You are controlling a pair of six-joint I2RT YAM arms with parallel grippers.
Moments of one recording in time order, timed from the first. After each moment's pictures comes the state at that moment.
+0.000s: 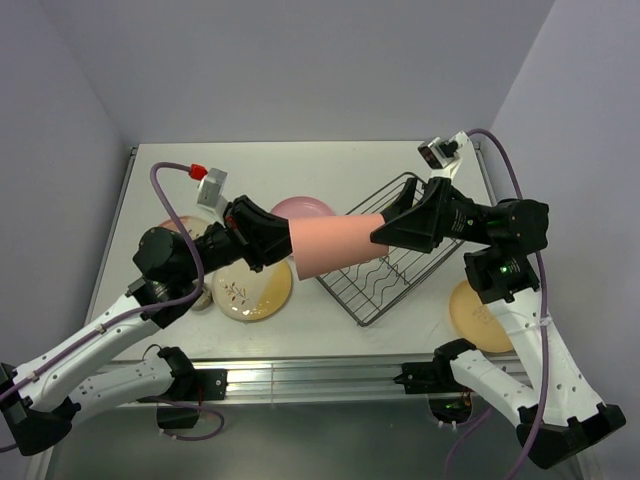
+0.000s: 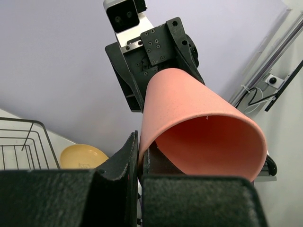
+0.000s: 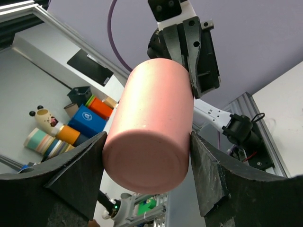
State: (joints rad) left arm -0.86 0.89 0.92 0.45 0.42 -0.78; right arm 0.33 0.85 1.07 0.34 -1.10 1.41
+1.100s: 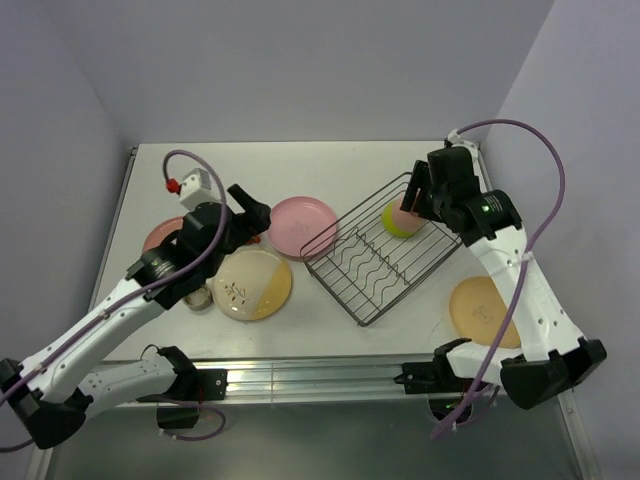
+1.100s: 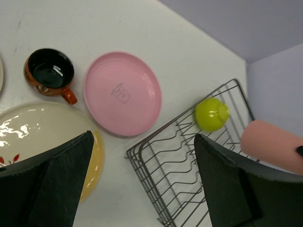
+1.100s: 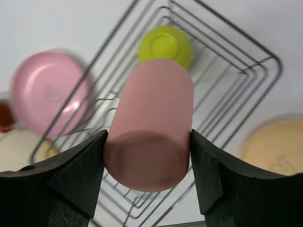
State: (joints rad) left arm -0.76 0.97 1.06 -0.50 -0.54 -0.94; right arm 0.34 1.17 1.42 -0.95 0.28 0.51
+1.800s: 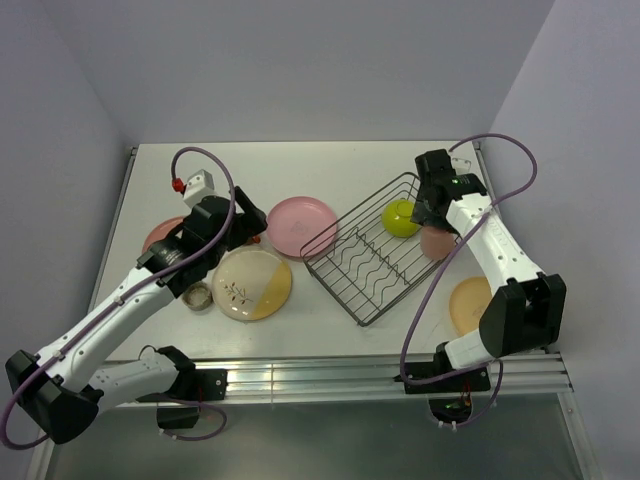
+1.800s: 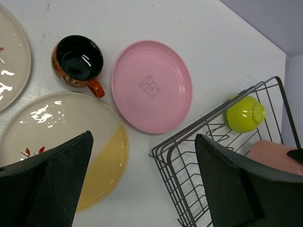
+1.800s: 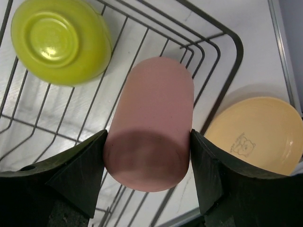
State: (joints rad) left arm -0.66 1.05 1.03 -0.54 -0.46 -0.92; right arm 0.19 1.45 1.32 -0.99 0.45 0.49
